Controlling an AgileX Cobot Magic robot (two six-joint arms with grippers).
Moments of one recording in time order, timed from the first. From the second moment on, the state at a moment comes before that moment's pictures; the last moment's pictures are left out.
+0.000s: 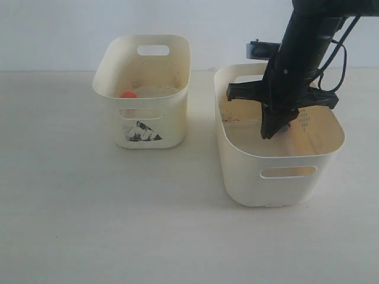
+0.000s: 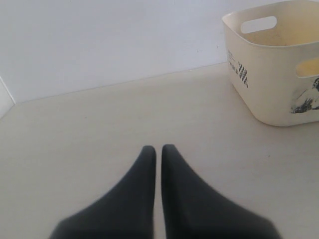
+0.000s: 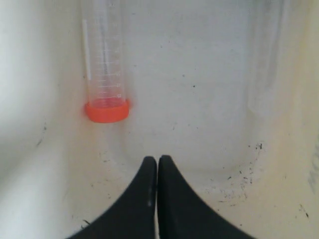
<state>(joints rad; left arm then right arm) -0.04 0.00 0.00 0.21 0.27 -0.02 0.23 1.95 -1.52 0.17 1.16 0.22</state>
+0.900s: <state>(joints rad) -0.04 0.00 0.00 0.21 0.27 -0.02 0.23 2.03 -1.52 0.19 1.09 0.18</state>
